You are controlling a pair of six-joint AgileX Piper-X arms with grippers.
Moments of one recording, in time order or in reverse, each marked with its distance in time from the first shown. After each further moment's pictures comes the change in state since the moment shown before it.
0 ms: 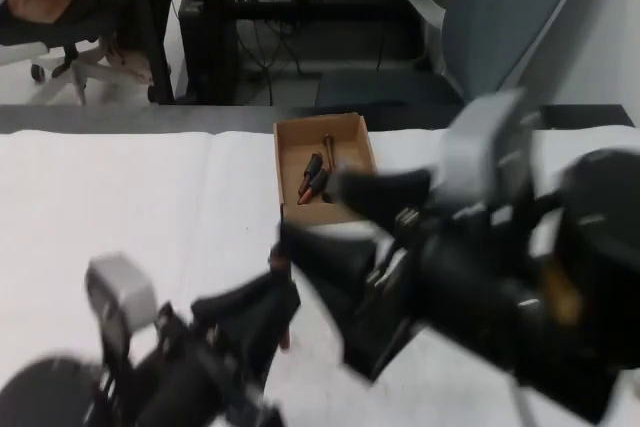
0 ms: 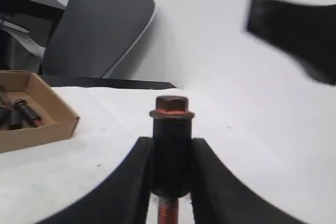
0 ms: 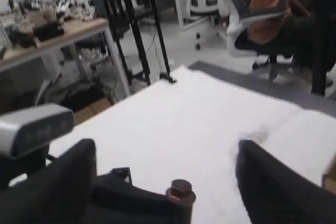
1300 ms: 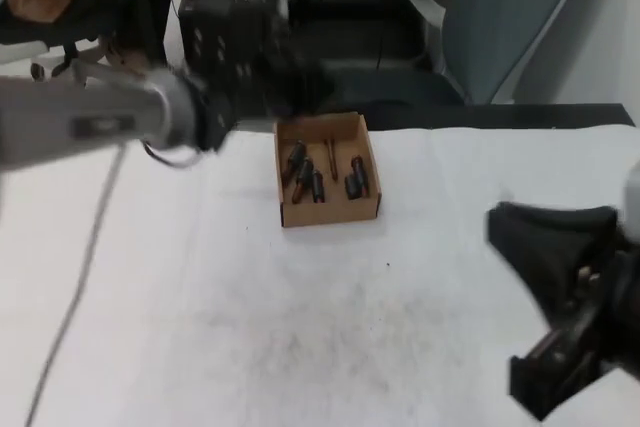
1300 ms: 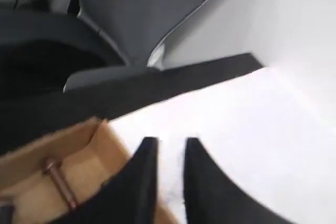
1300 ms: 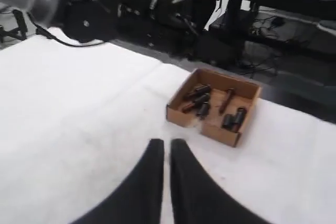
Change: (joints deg) left arm 21.7 47.5 -70.3 43.9 25.4 7.7; right arm 0.0 -24.3 -0.2 36.5 21.1 -9.5
